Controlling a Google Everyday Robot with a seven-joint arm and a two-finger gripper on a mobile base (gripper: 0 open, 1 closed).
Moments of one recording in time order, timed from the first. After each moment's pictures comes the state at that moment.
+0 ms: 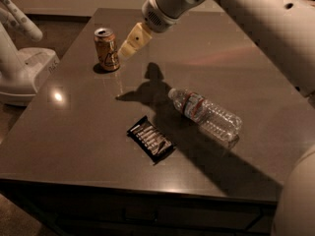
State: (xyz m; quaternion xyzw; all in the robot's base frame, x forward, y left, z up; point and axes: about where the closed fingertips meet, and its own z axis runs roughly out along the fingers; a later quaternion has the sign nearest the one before) arm 0.687 0.047 0.951 -0.50 0.79 0.11 0.35
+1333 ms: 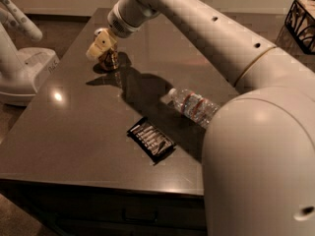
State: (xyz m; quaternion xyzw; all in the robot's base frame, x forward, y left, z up) arm 0.749 0.150 0.912 -0.51 0.76 0.16 0.37
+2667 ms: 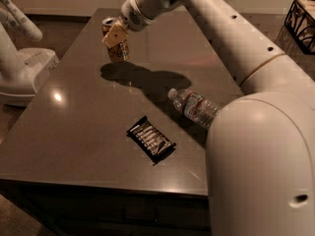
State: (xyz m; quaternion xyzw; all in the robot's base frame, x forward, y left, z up) arm 0.735 0.130 0.933 -0.55 0.72 0.22 0.36
